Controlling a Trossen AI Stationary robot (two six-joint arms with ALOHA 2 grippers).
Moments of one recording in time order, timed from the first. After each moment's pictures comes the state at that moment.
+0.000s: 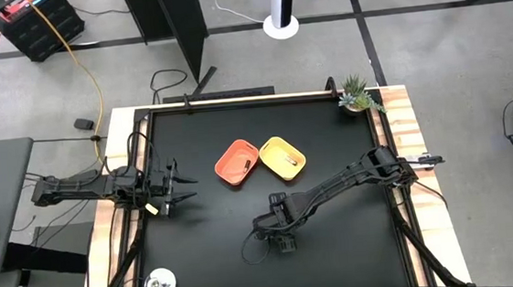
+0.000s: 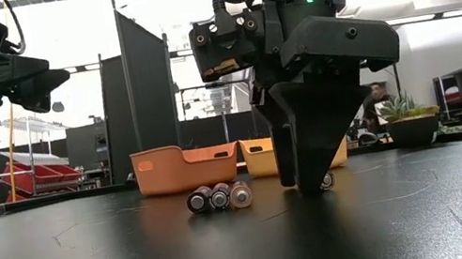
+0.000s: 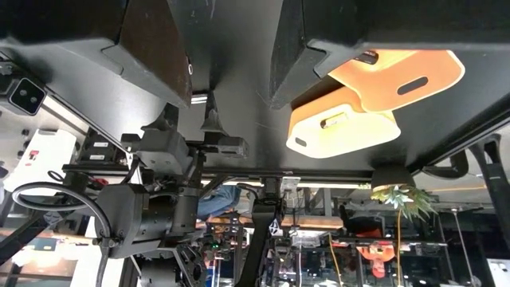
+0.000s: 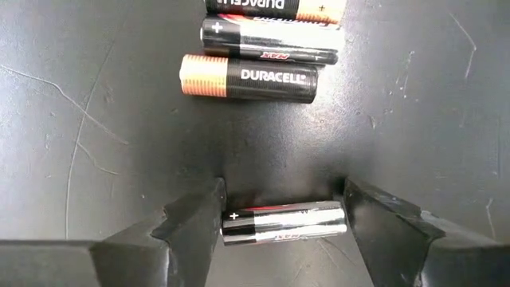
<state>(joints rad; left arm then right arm) -0.05 0.07 0.01 0.03 -0.01 -0.02 0.32 2.15 1.57 -0.80 0.11 0.20</state>
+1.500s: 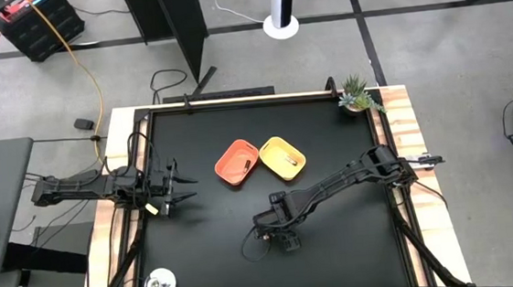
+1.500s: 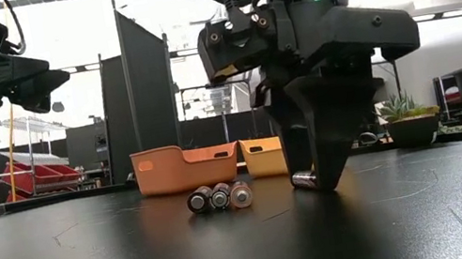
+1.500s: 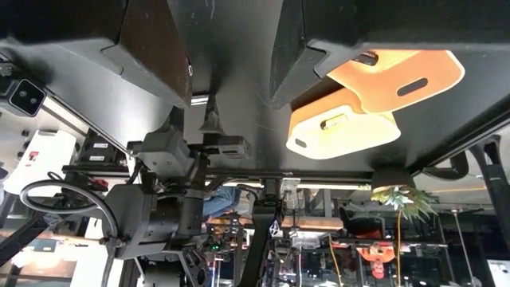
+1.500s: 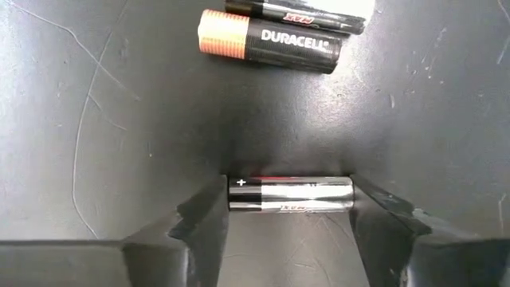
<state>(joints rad) -0.05 0.07 0.01 0.03 -0.01 -0.02 0.31 2.15 1.57 -0.83 0.02 0.12</state>
